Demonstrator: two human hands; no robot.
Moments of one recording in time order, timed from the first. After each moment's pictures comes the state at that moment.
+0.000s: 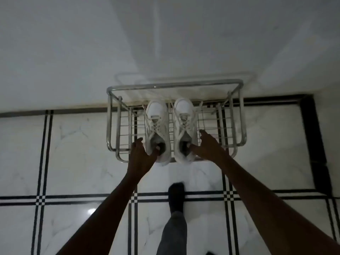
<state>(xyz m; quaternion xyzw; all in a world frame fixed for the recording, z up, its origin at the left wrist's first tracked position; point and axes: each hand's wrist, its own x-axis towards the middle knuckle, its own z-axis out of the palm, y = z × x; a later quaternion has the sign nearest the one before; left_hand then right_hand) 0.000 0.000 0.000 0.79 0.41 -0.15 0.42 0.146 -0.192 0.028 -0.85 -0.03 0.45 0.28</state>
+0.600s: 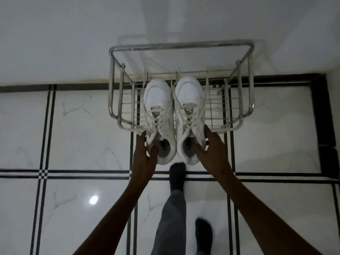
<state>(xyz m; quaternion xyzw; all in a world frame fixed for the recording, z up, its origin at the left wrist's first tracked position) -0.109 -0.070 0.001 0.75 0.39 0.01 0.53 0.010 -0.249 0.001 -0.87 -0.09 0.24 0.42</state>
